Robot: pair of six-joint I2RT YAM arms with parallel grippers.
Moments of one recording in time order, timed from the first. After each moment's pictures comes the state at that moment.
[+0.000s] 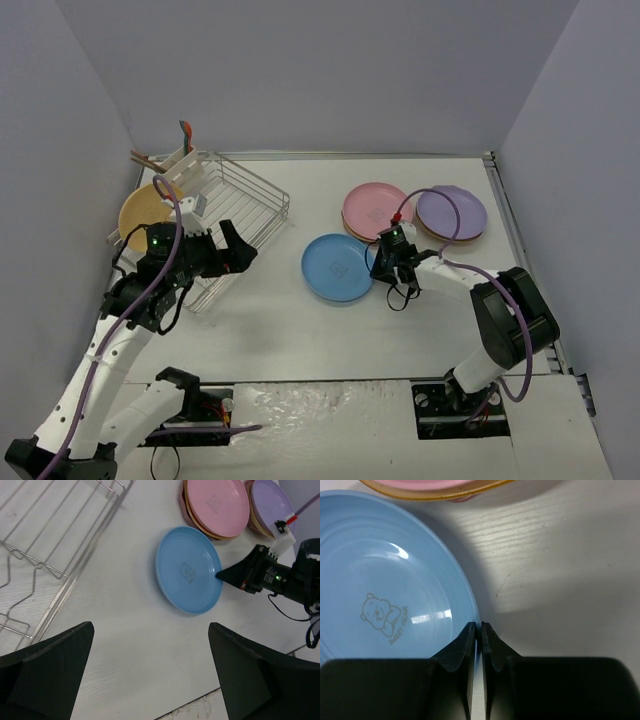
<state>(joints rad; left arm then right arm) -0.34 0.85 0.97 -0.61 0.16 -0.48 0.46 1.57 0.73 -0.10 0.12 0.71</state>
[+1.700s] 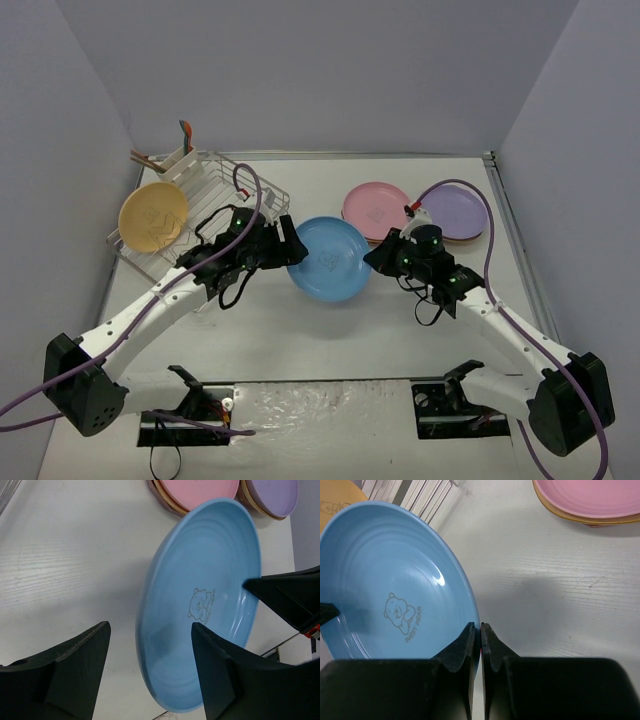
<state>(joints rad) -0.65 1.22 1.04 -0.43 0.01 -0.68 0.46 1.07 0.66 -0.10 -0.16 0.66</state>
